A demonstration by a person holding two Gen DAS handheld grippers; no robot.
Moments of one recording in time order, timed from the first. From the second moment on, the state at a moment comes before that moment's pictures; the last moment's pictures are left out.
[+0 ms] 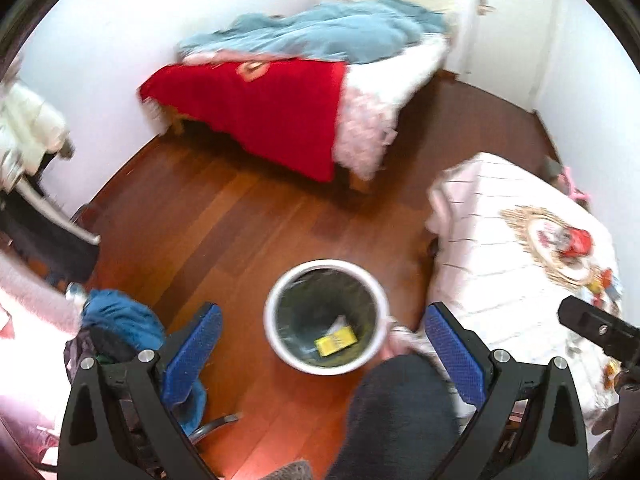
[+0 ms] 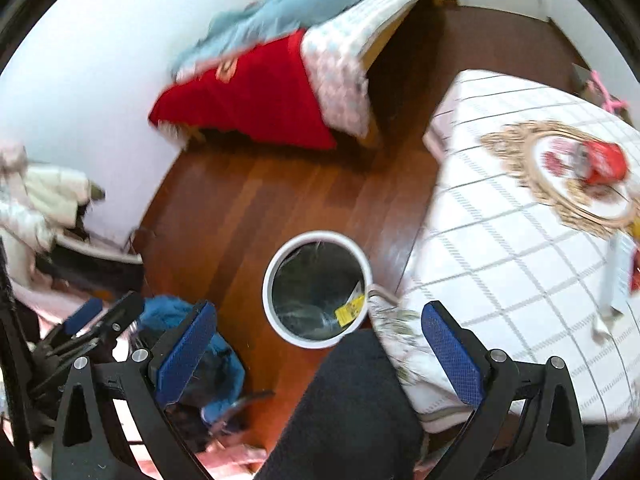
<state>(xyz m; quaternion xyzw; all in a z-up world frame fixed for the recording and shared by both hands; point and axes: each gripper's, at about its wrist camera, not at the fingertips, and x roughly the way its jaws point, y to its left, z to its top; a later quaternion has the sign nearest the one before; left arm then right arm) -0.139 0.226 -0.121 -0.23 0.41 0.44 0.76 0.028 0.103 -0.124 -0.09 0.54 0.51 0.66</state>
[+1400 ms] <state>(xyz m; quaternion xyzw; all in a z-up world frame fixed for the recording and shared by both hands) 0.262 0.014 -0.286 -0.10 0.60 0.13 0.79 0.328 -0.247 -0.306 0.08 0.64 0.09 0.76</state>
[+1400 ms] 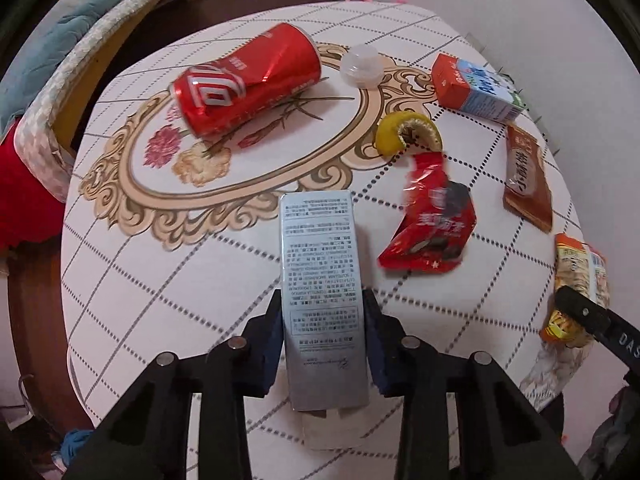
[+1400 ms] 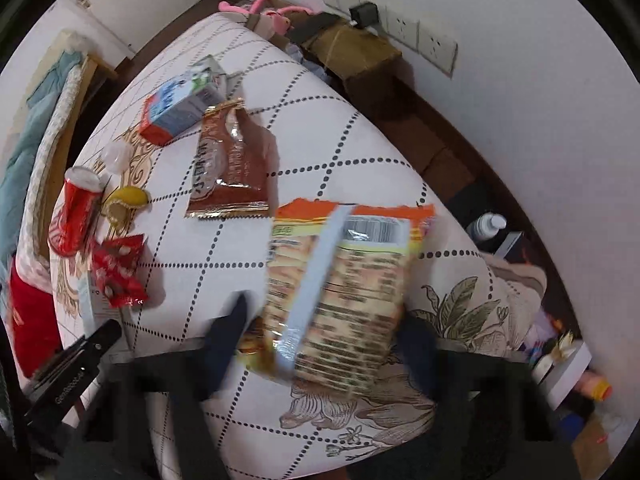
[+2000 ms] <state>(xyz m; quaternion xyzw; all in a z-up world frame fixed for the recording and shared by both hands) 0.100 0.110 -0.159 -0.14 0.48 0.20 0.84 0.228 -0.136 -0.197 0.06 0.57 0.28 0.77</state>
